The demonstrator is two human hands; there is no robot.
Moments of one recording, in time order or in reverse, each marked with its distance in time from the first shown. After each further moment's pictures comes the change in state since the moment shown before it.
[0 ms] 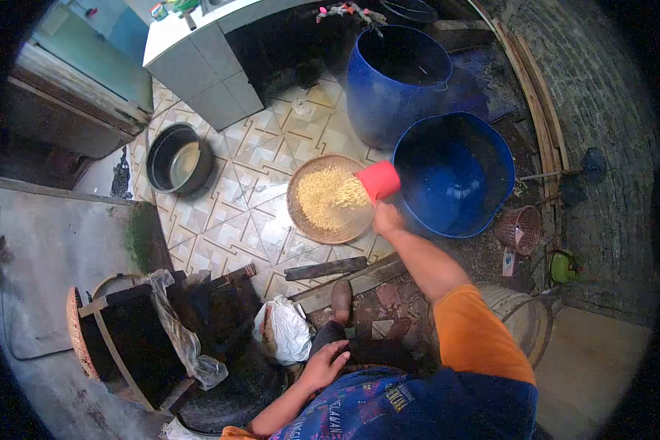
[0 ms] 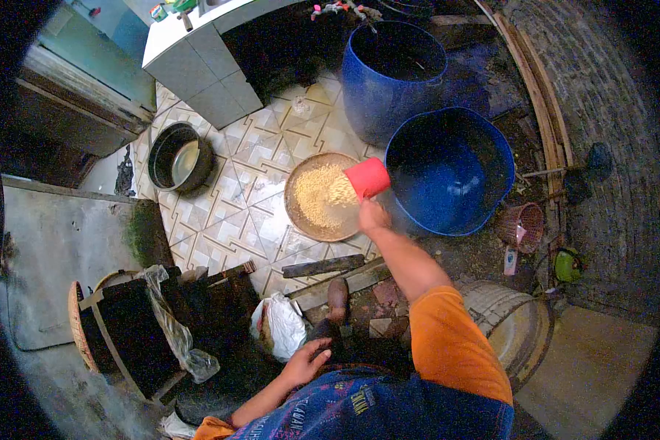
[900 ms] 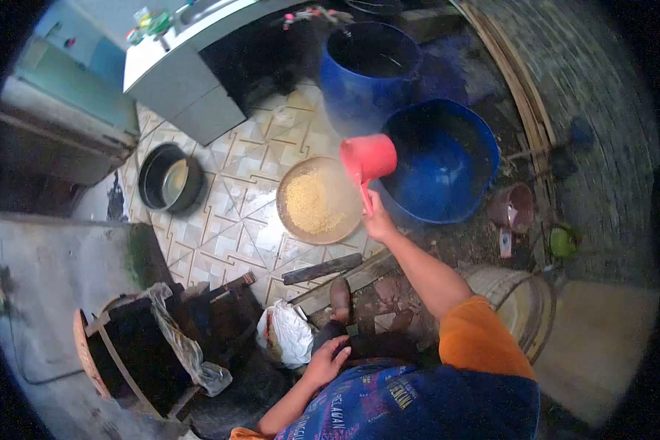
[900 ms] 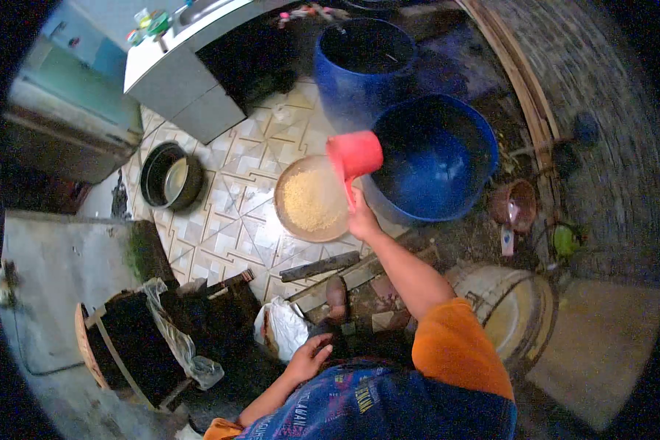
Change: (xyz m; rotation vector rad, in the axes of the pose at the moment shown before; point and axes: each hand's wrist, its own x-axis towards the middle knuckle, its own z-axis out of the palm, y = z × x) left_hand 0.004 -0.004 0.017 0.059 -0.020 0.012; right_hand -0.034 0.035 0.008 0.334 0.400 -0.318
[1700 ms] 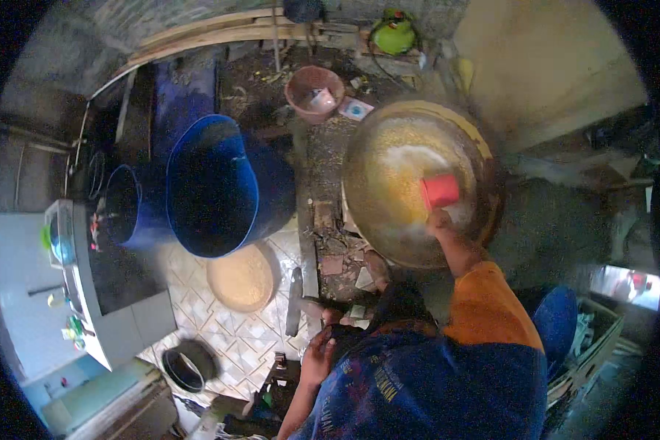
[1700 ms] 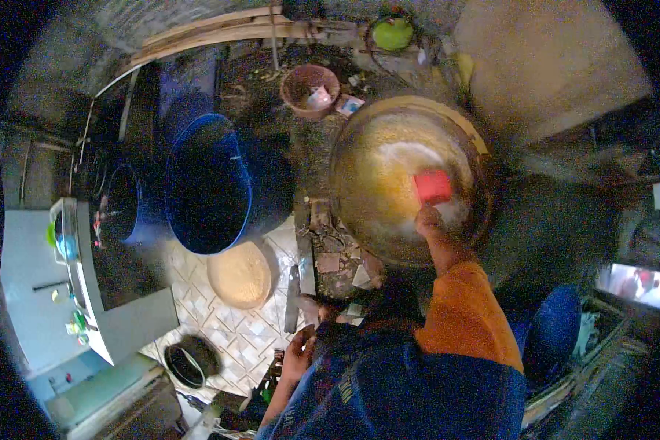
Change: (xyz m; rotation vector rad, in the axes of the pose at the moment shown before) left_hand 0.015 0.098 0.229 0.461 -0.539 0.139; right_hand -0.577 0.448 -0.155 -0.327 -0.004 1.177
